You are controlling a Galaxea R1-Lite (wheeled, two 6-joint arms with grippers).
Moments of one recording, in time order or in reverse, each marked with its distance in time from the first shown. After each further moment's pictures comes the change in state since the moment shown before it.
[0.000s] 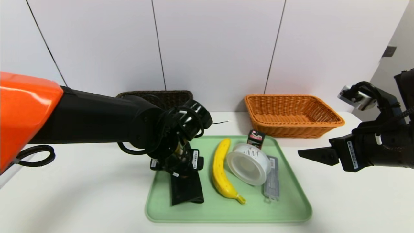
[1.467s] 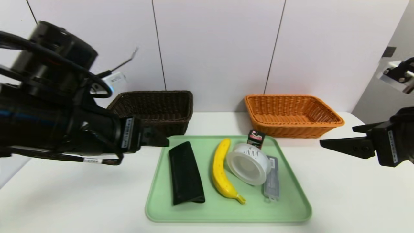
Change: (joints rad) left arm 0.105 -0.492 0.139 0.003 -0.287 0.110; right arm -0.008 -0.091 -0.096 0.120 -0.004 -0.031
